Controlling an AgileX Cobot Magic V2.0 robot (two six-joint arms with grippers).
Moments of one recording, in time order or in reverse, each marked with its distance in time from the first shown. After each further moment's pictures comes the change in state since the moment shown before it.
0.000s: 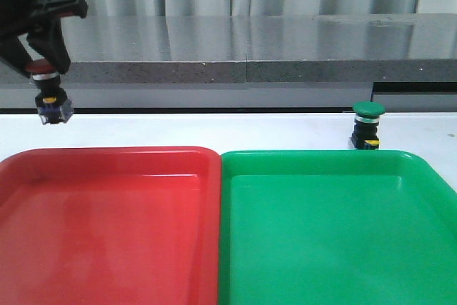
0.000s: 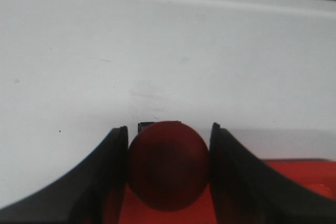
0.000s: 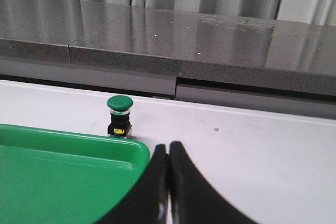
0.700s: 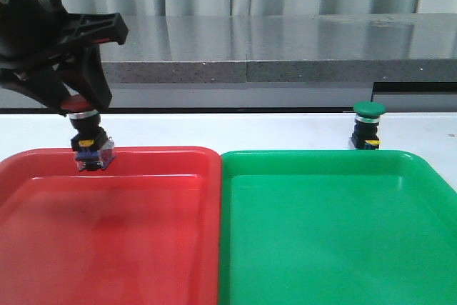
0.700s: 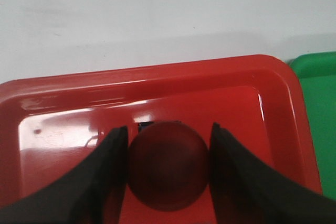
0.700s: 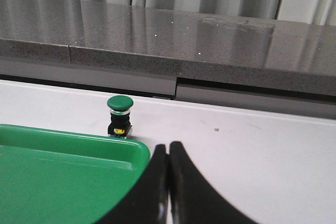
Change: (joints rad) left arm -0.192 -0.100 0.213 -0.078 -0.057 -0.004; right arm 0.000 0.000 0.000 0.000 0.000 0.000
